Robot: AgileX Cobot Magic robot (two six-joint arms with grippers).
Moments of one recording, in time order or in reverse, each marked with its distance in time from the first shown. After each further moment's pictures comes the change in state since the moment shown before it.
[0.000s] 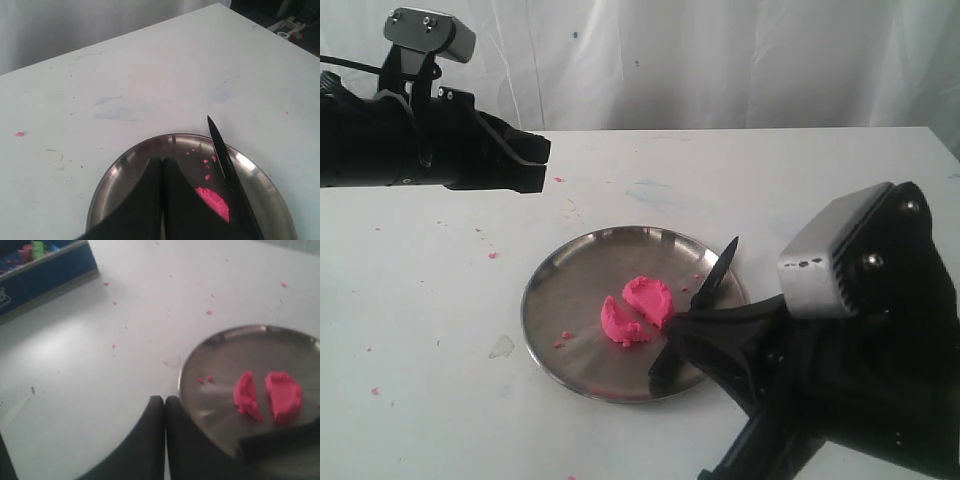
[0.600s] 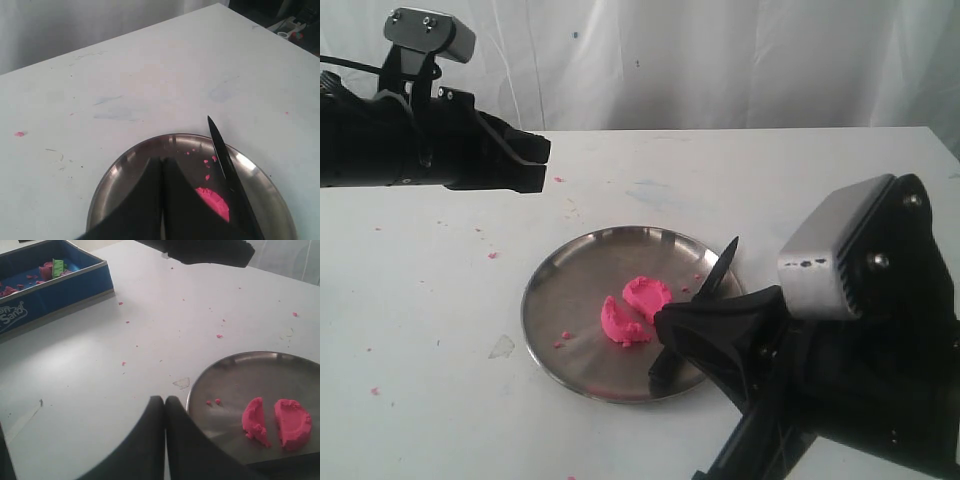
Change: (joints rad) left arm 0.000 0.000 0.000 0.000 0.000 0.000; right arm 0.013 0.007 0.000 0.000 -0.061 -0.024
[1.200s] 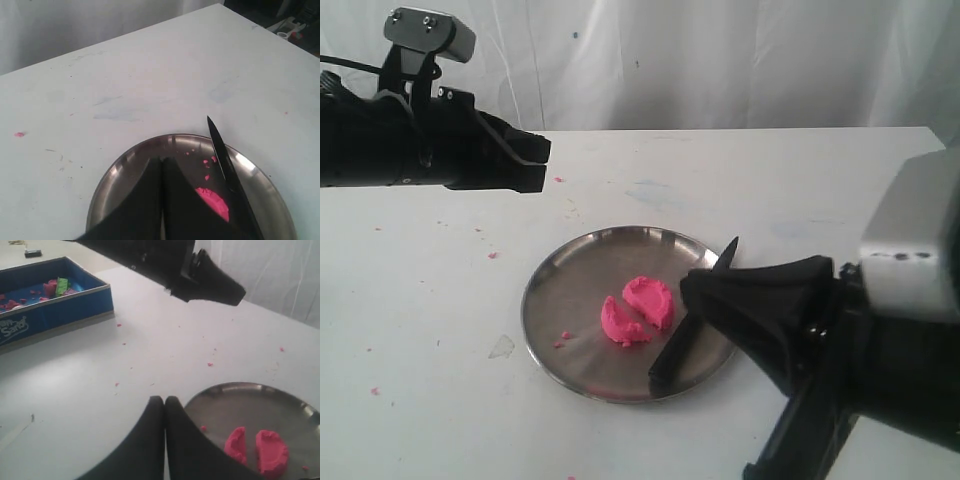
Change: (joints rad) left arm 0.000 0.000 0.000 0.000 0.000 0.000; right arm -0.024 -0.099 0.000 -0.017 0.002 -0.073
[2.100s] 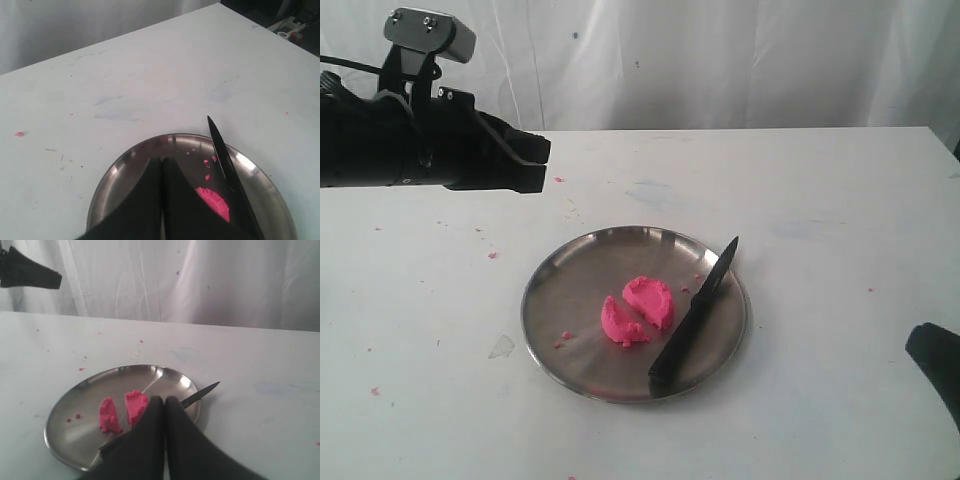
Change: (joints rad) left arm 0.000 0.000 0.000 0.000 0.000 0.000; right arm -0.475 -0.554 0.449 0.018 -0.030 0.082
